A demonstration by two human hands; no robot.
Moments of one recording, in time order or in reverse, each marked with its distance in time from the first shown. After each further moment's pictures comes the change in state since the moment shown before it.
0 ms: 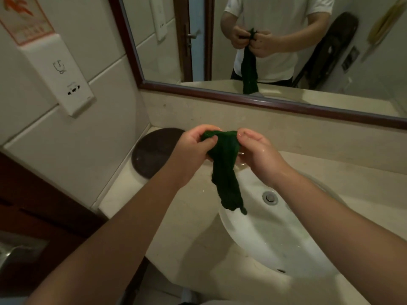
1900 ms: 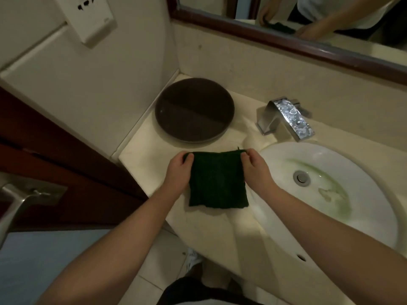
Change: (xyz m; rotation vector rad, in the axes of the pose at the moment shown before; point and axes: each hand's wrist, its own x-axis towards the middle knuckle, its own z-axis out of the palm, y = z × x) left_hand -0.051 -0.184 -0.083 0.291 0.492 -0.426; right_hand 0.036 0.190 0.044 -0.496 0.159 0.309
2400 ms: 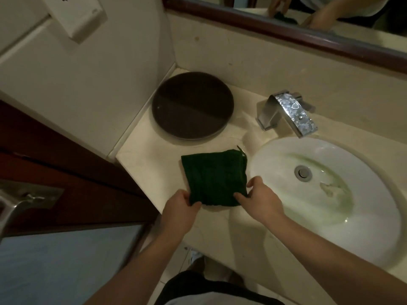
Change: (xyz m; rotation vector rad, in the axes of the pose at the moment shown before) left_hand -0.074 -0.049 0.008 0.472 -0.018 -0.189; right_hand -0.055 0.044 0.000 -0.577 -0.129 0.176
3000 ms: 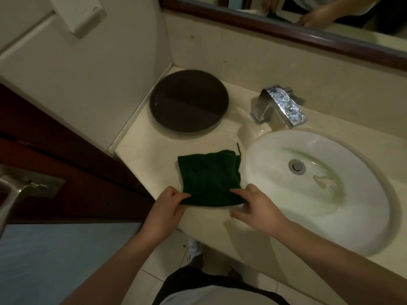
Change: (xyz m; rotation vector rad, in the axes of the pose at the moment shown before) left_hand -0.009 -0.051 -0.019 0.172 -0.034 0.600; right_hand -0.033 0.038 0.008 0.070 -0.087 -0.523
